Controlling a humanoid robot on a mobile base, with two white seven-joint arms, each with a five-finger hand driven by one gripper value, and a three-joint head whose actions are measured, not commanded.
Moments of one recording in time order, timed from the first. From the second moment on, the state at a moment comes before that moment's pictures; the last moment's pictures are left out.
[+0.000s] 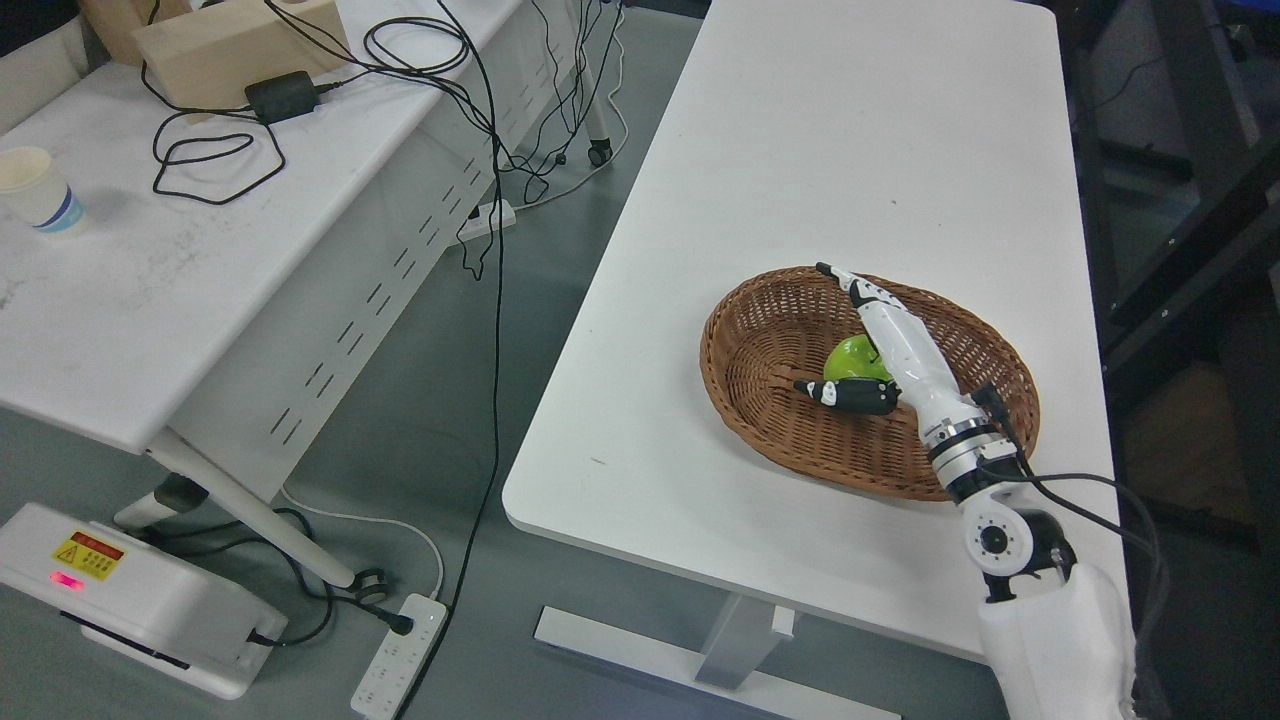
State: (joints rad) left arm 0.00 0.00 0.10 -0.04 -0.07 -0.01 -0.18; right arm -0.21 -0.19 0.10 -1.45 0.73 -0.24 0.20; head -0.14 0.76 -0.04
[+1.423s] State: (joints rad) left arm 0.00 0.00 0.10 -0.04 -0.07 -0.01 -0.18; right arm -0.26 -0.28 0.10 -1.30 0.75 -0.29 0.24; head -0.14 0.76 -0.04
